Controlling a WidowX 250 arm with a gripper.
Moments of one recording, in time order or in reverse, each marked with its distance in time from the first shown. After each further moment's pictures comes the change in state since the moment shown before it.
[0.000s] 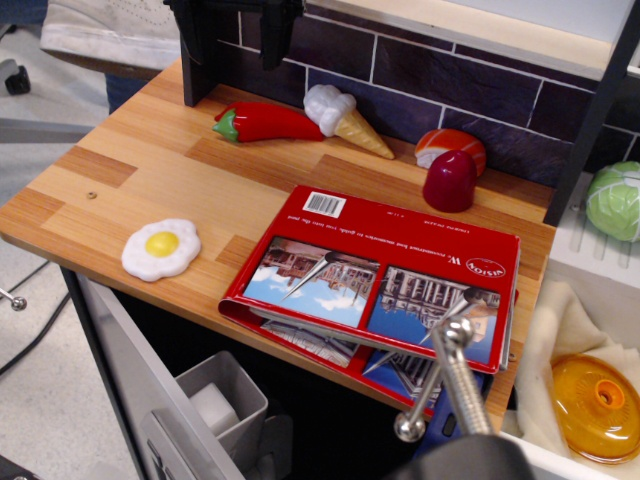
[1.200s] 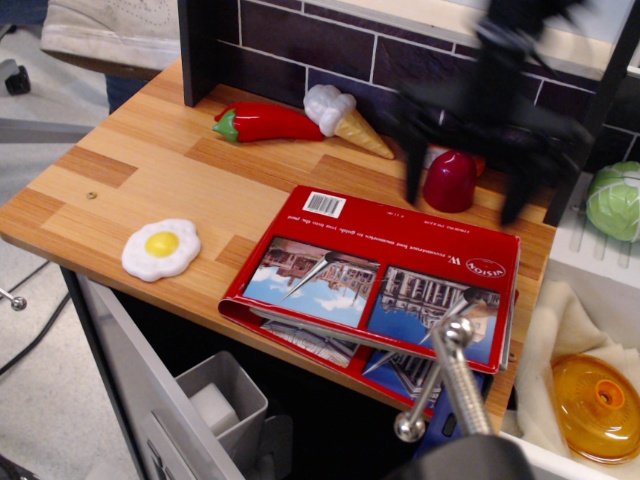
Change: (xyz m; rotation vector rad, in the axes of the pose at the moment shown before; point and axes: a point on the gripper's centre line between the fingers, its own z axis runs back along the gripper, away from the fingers) arm -0.099 -0.187 -0.041 0.170 0.014 0.002
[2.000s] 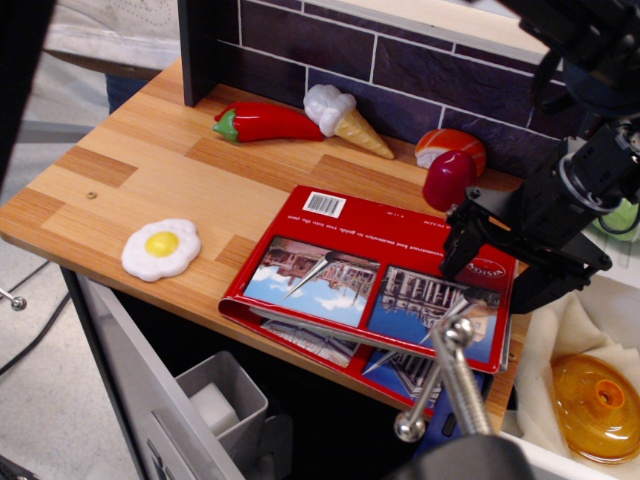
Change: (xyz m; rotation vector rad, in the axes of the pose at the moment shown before) arm 0.015 -0.019 -0.060 0.249 -0.118 0.015
